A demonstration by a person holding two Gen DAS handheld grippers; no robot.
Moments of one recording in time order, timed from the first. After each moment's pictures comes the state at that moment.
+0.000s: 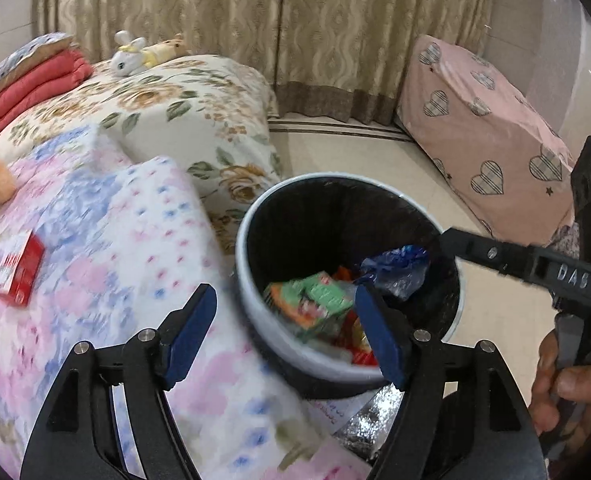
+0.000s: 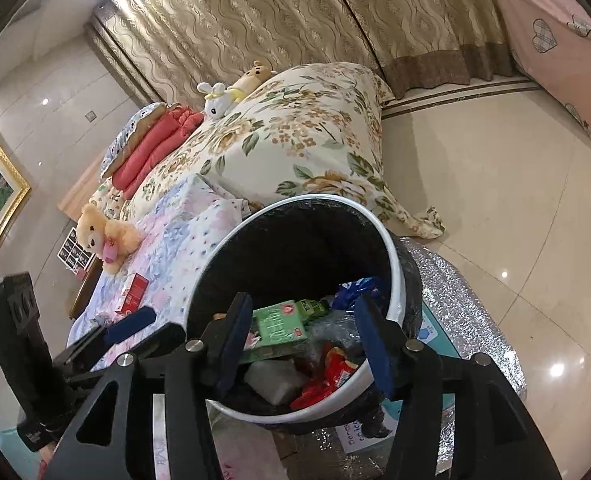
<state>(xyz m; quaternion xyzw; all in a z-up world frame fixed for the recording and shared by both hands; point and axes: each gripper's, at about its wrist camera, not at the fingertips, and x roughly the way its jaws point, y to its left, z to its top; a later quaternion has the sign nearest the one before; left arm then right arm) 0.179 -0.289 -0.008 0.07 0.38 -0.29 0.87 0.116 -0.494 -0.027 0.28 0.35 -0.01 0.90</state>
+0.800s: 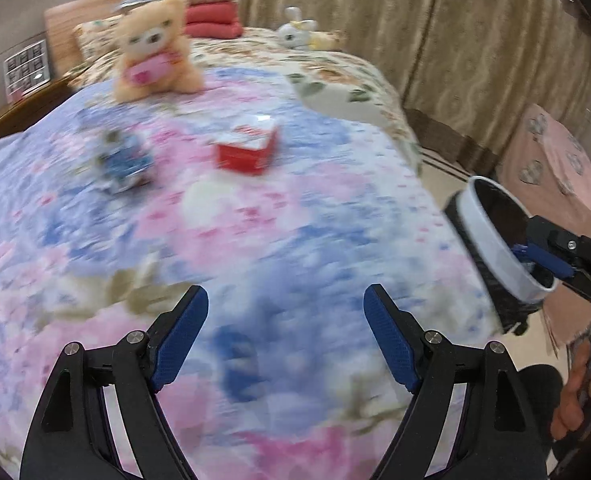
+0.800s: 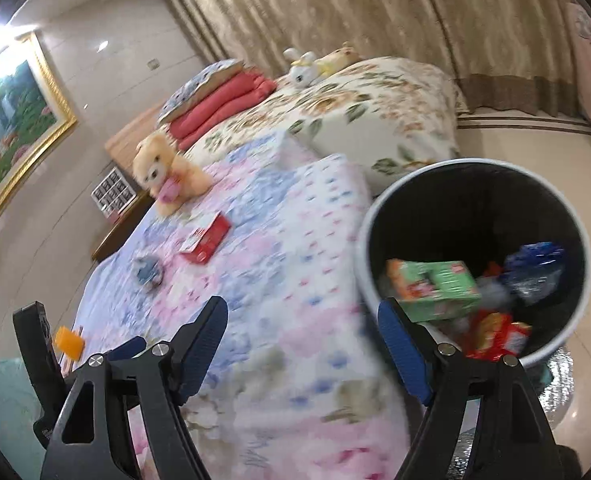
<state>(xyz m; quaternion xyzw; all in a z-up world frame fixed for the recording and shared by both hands) 0.149 -0.065 -0.044 -0.04 0.40 -0.10 0.91 0.135 -0.333 -0.016 0.20 0.35 0.09 0.91</state>
